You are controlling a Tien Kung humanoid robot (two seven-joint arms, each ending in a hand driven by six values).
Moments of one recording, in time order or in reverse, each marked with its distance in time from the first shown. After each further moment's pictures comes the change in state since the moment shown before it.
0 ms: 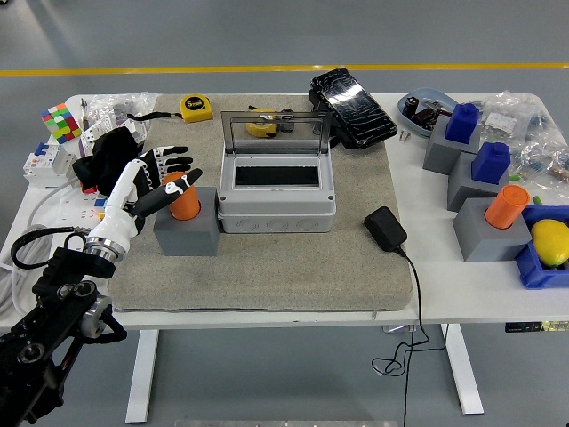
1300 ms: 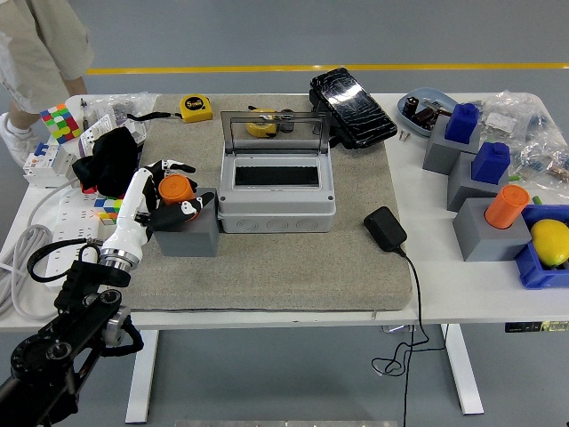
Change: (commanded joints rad) left arm -0.042 -0.041 0.092 0.153 -0.062 0.108 -0.157; right arm 0.004 0.000 -0.008 0.001 0.002 -0.005 0.008
